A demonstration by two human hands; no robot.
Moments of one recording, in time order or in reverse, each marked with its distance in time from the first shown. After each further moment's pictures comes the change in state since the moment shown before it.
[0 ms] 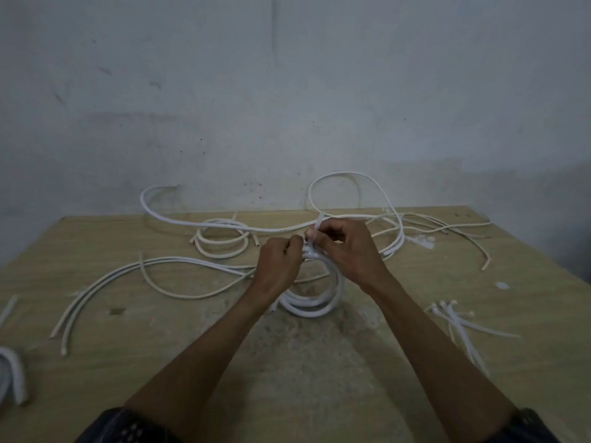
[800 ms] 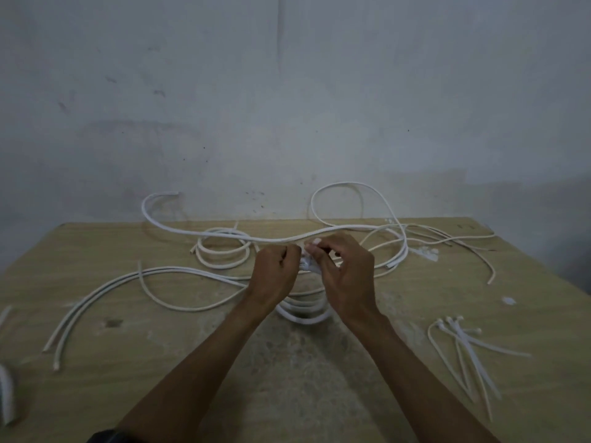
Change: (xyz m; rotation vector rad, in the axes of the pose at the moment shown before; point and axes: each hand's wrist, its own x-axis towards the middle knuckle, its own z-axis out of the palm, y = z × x) left_hand 0.006 -0.003 -0.008 0.048 0.081 0.252; right_hand -0.017 0.002 0.031 -0.188 0.358 -0.215
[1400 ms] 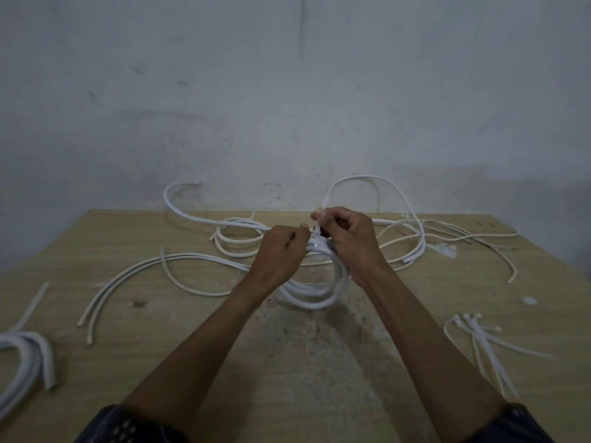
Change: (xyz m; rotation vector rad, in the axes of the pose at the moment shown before) left_hand 0.008 0.004 -0.028 -0.030 -0.116 -0.060; right_hand 0.039 -0.007 0.014 0.428 -0.227 0.442
